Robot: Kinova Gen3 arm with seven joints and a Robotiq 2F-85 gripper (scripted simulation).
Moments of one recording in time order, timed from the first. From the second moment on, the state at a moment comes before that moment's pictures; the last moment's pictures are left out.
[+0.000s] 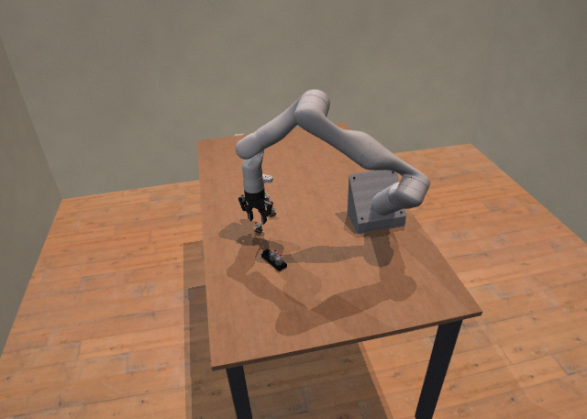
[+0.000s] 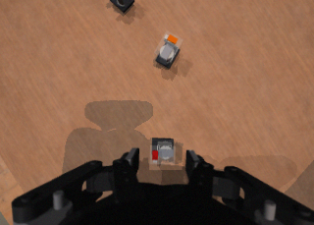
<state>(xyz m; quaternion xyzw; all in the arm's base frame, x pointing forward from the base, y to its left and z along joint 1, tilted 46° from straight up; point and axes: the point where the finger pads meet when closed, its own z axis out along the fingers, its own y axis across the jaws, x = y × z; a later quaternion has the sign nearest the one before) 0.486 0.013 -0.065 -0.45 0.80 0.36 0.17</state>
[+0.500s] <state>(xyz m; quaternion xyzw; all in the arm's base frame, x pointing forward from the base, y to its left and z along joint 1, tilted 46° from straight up) 0.486 0.017 -0.070 -0.45 0.80 0.36 0.17</state>
